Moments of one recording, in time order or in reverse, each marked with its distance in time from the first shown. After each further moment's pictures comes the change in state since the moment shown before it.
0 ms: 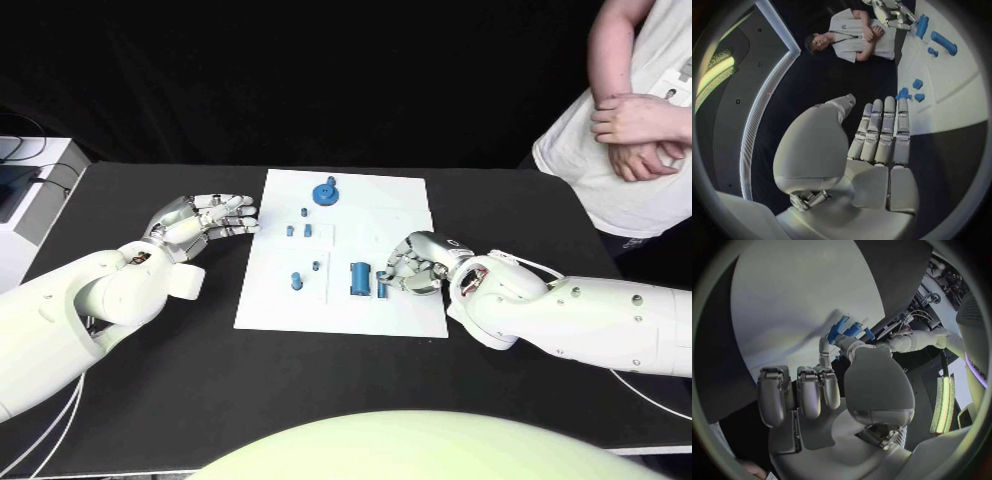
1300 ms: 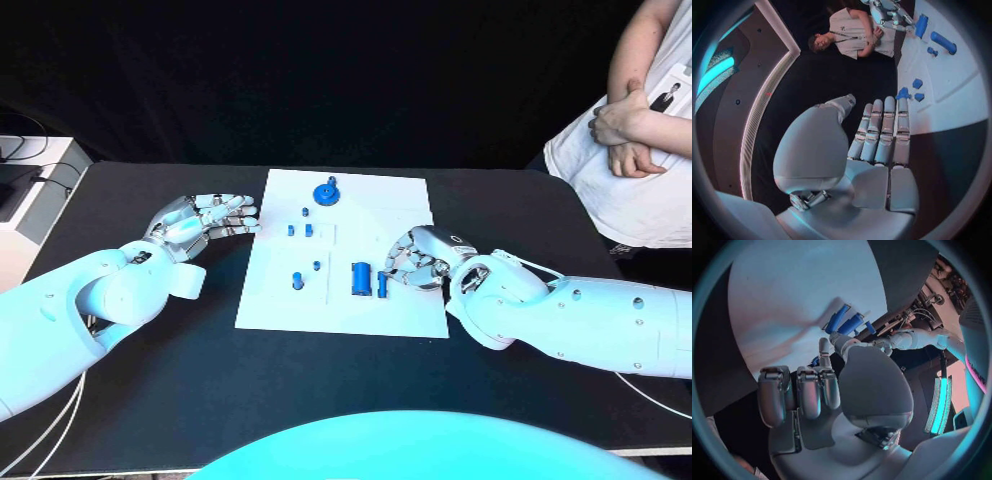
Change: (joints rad) left arm 0.000 0.000 0.000 -0.002 -0.003 0.000 0.000; left_hand 0.000 0.000 0.000 0.000 0.000 -0.002 0.002 0.000 -0.002 -0.003 0.003 0.000 0.000 0.000 0.000 -0.004 0.003 0.000 0.000 0.000 0.000 -0.002; right arm 0.000 0.003 0.002 0.007 -0.040 -0.074 -0.015; right_hand 0.113 0.006 -0.006 -0.020 -0.024 0.000 0.000 0.000 -0.029 0.000 0.000 0.000 0.000 0.000 0.000 0.000 0.000 0.000 0.000 0.000 0.005 0.000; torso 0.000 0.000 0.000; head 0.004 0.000
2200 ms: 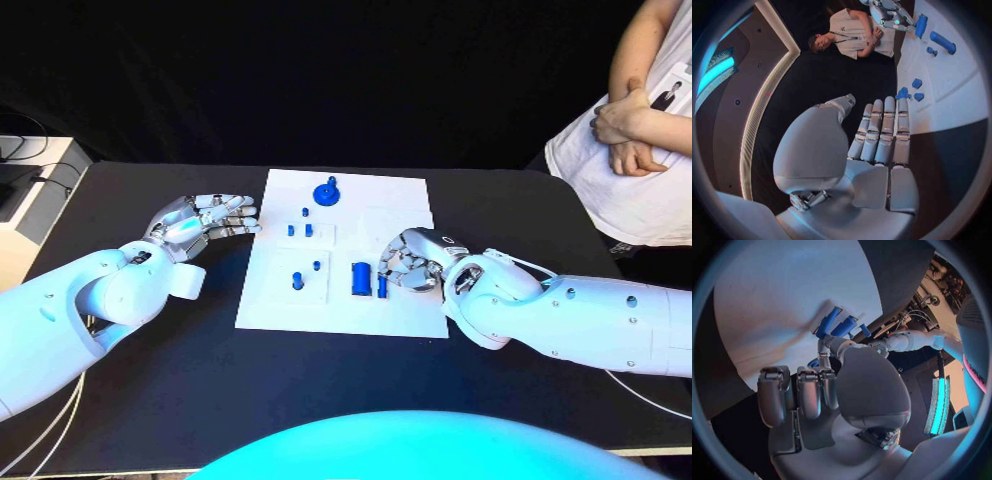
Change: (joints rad) left arm 0.000 -0.002 0.000 0.001 -0.002 0.000 -0.001; left_hand 0.000 0.000 -0.006 0.006 0.000 -0.004 0.004 -0.005 -0.001 -0.004 0.004 0.000 0.000 0.000 0.000 -0.004 0.003 0.000 0.004 -0.004 -0.004 -0.002; right arm 0.002 0.019 0.003 -0.002 0.007 0.041 0.022; right_hand 0.082 0.047 0.076 -0.077 0.061 -0.004 0.004 0.025 -0.018 0.000 0.000 0.000 0.000 0.004 -0.004 0.000 0.000 0.000 0.000 0.000 0.000 0.000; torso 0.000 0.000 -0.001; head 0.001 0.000
